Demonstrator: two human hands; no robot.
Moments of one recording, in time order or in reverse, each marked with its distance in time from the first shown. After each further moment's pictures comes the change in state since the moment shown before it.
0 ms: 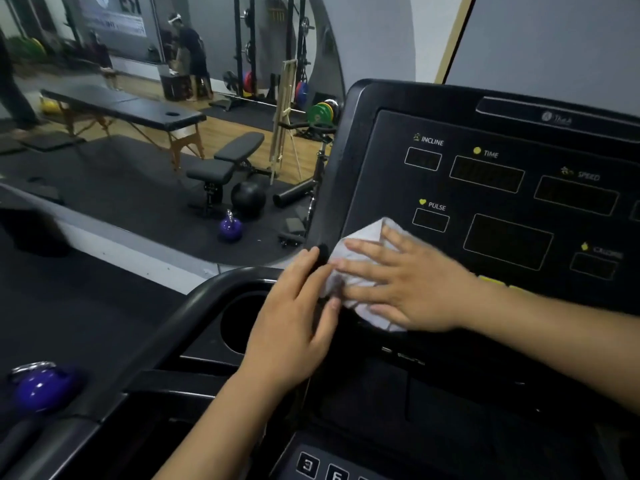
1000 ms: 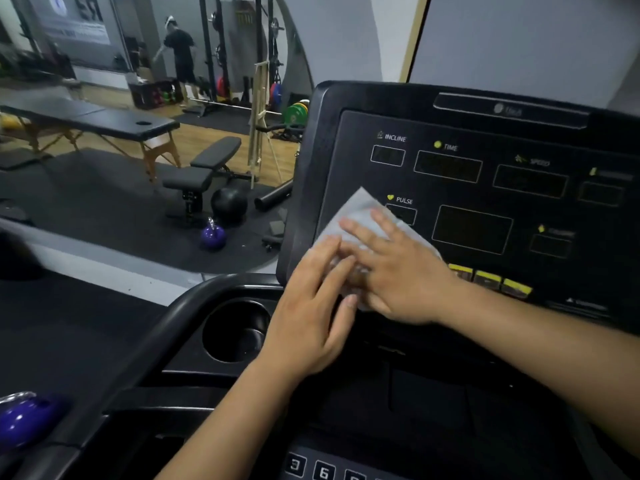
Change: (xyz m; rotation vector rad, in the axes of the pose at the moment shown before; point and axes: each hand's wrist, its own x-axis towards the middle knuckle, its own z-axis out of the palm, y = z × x) left_hand 0.019 0.023 0.023 -0.064 0.043 0.295; right_hand -0.005 -0.005 0.005 -0.038 0.058 0.245
